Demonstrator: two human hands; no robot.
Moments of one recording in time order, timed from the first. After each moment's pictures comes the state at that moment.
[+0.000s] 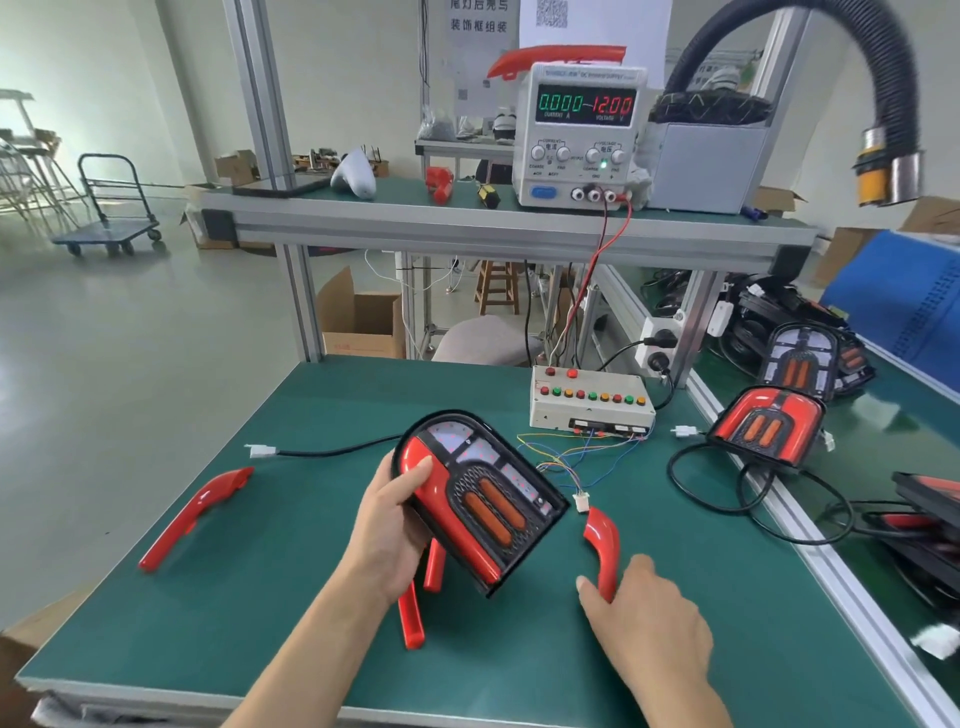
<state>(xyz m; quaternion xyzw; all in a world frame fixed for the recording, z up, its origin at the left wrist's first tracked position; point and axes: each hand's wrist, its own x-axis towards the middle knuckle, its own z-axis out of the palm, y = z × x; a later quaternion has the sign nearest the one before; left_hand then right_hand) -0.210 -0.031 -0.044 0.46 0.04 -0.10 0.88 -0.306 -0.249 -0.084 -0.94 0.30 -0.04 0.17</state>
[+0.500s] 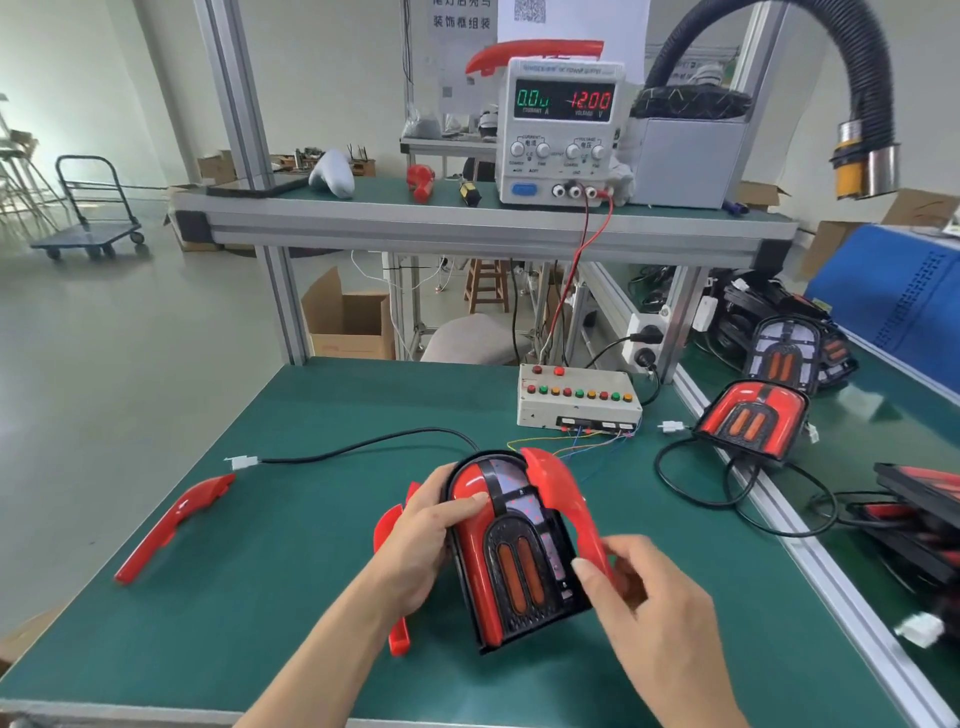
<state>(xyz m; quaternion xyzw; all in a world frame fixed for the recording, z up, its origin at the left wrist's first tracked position) -0.215 -0.061 -0.052 0.61 -0.05 -0.18 0.77 -0.332 -0.264 -0.077 -0.88 0.07 -0.31 0.37</state>
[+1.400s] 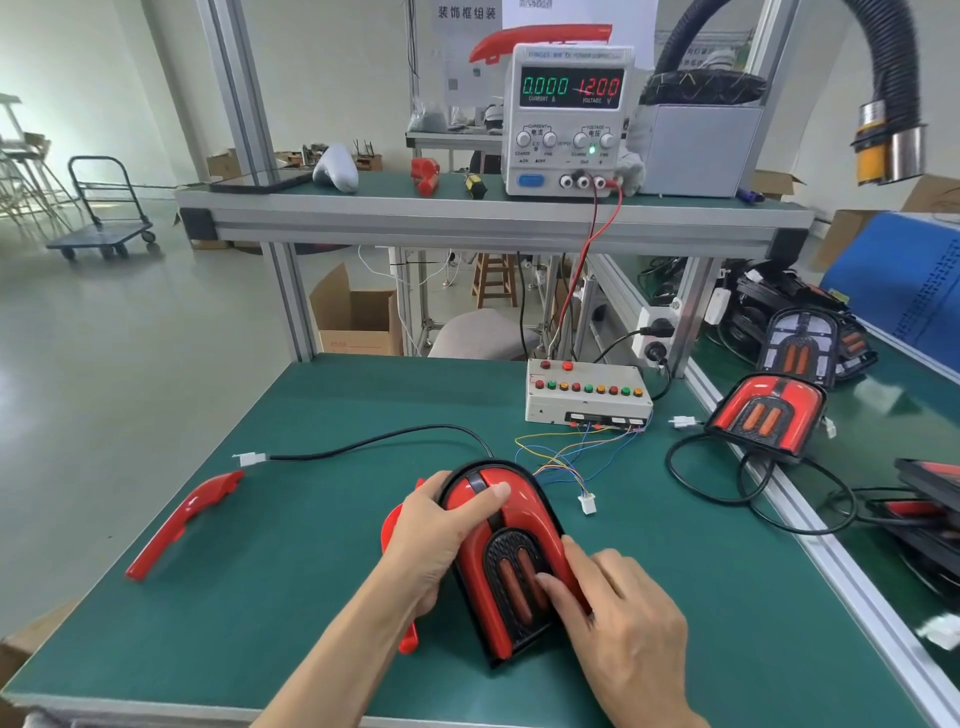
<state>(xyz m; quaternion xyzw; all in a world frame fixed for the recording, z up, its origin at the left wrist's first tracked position) -0.219 -0.066 -0.055 0.65 -0.01 -0.11 0.75 -0.303 -0.248 -0.125 -0.88 -0.02 -0.46 0.10</state>
